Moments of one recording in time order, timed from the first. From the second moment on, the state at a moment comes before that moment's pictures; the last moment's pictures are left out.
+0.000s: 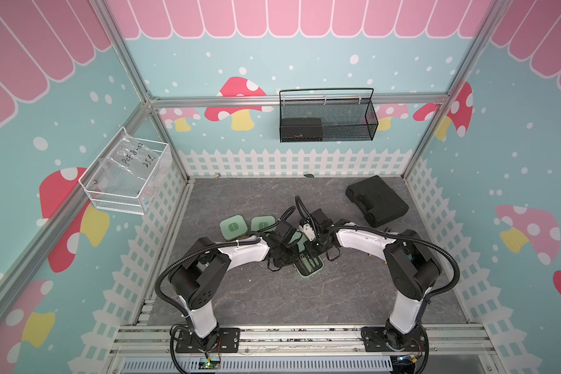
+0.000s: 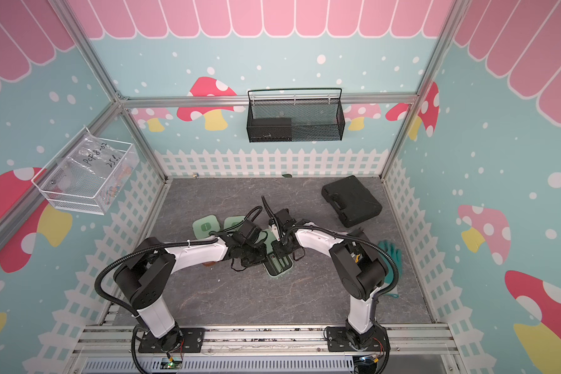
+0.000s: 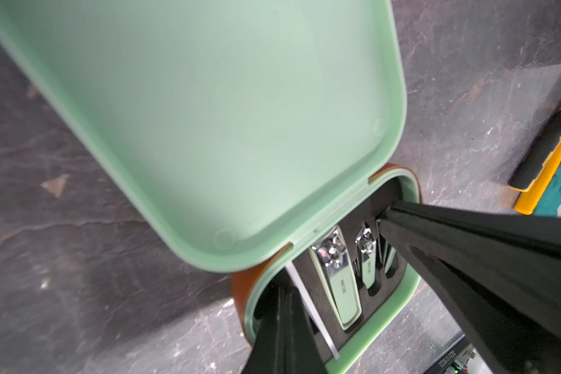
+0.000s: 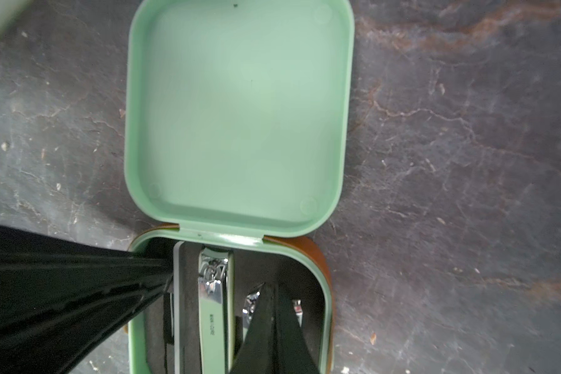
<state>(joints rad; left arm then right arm) -0.70 1.78 1.01 -0.33 0.26 -0.89 0.65 1.83 1.17 -0.54 -0.13 0.11</state>
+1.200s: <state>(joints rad) -0.69 1.78 1.01 -0.34 0.26 -0.90 0.64 1.64 0.82 -0.18 -0.15 0.32</state>
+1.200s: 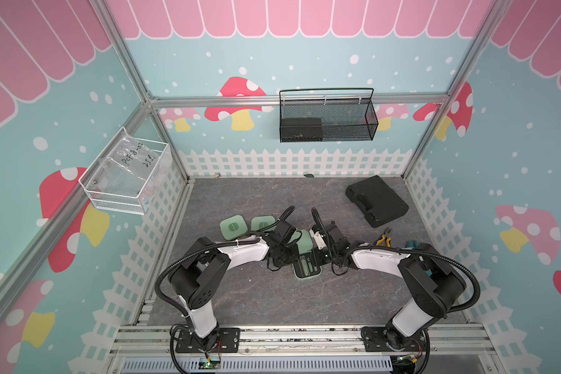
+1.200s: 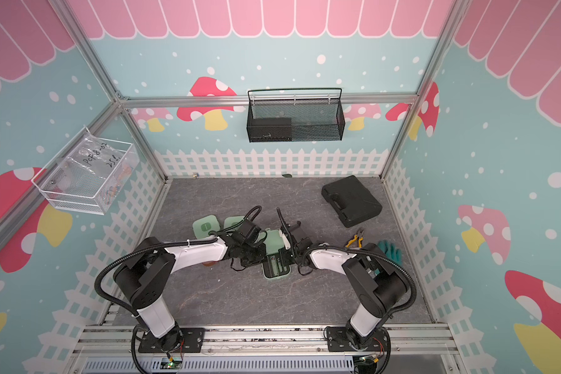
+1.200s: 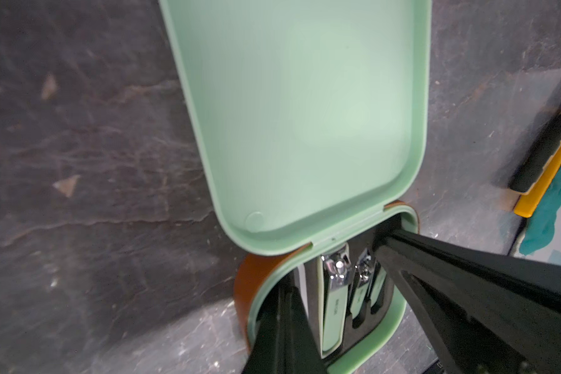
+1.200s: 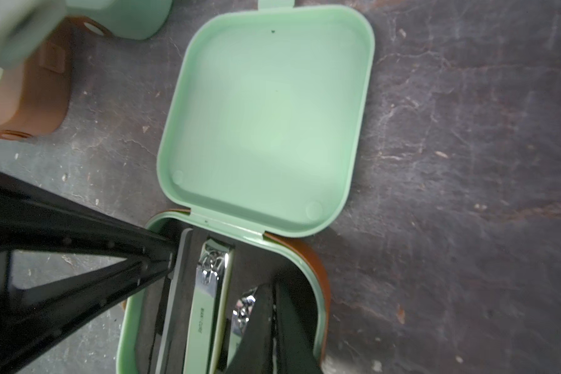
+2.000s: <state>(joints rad) -0.69 1.78 1.01 -0.34 0.26 -0.90 0.64 1.56 0.88 -0.52 -0.13 0.28</state>
